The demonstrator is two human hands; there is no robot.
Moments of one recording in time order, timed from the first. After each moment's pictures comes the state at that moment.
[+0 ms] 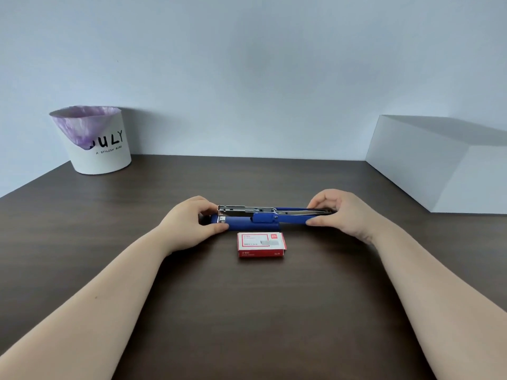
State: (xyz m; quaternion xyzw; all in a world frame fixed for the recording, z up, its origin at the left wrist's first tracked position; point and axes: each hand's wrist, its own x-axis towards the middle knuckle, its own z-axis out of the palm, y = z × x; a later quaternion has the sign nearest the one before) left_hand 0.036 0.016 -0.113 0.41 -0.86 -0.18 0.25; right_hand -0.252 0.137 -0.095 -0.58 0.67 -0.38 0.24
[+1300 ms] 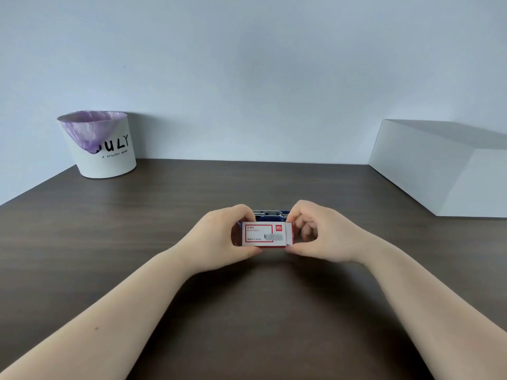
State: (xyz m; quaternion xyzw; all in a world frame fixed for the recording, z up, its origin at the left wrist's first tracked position) left_hand 0.024 0.069 -0.094 0.29 -0.90 -0.18 0.26; right_hand -0.186 0.154 -0.085 -0.70 0.64 -0.27 0.18
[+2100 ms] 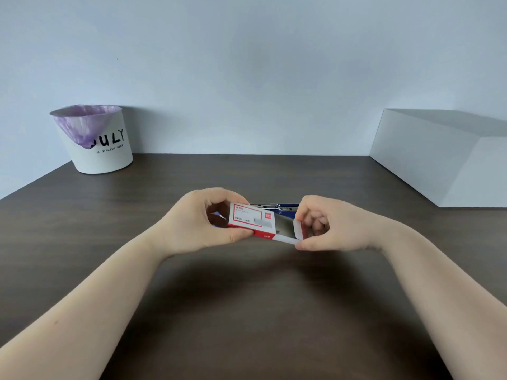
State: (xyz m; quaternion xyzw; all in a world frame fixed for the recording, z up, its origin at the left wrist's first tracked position) left_hand 0.043 0.063 -0.078 0.25 -0.86 -0.34 0.29; right_hand -0.198 0.164 -0.069 -0.69 0.65 -0.22 0.24
